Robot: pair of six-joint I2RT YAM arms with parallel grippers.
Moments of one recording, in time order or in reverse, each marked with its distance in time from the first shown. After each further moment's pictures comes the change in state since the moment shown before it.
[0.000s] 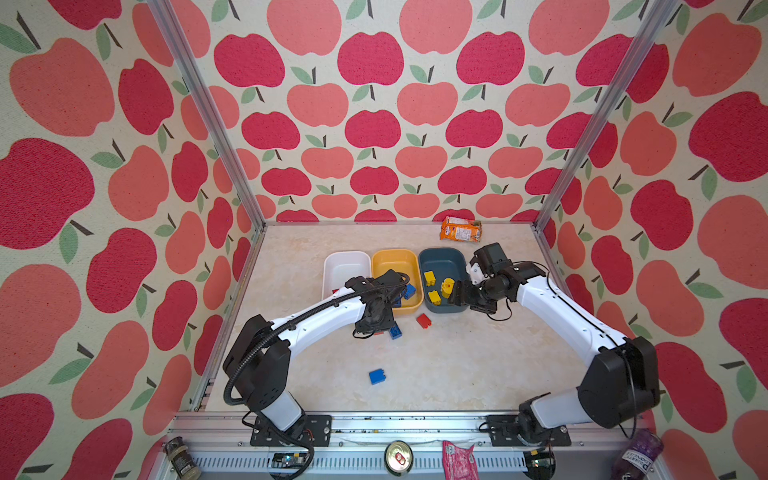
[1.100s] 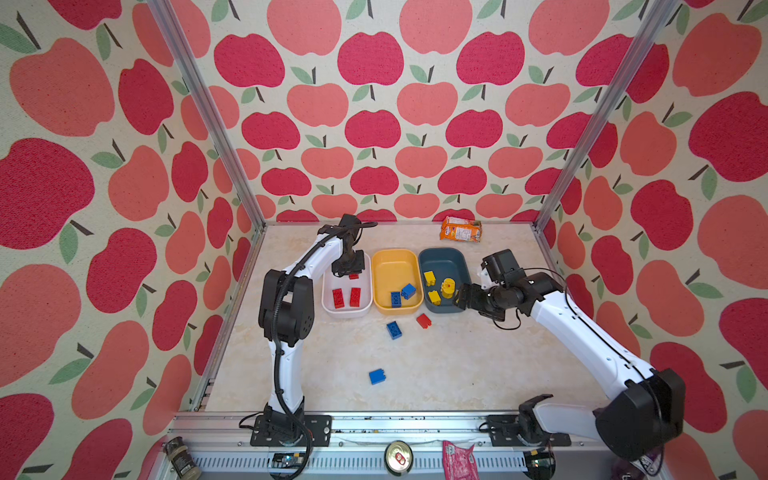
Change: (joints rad) left arm 0.463 0.521 0.558 0.018 0.125 0.552; right arm 0.024 -0.165 -0.064 -0.020 0.068 0.105
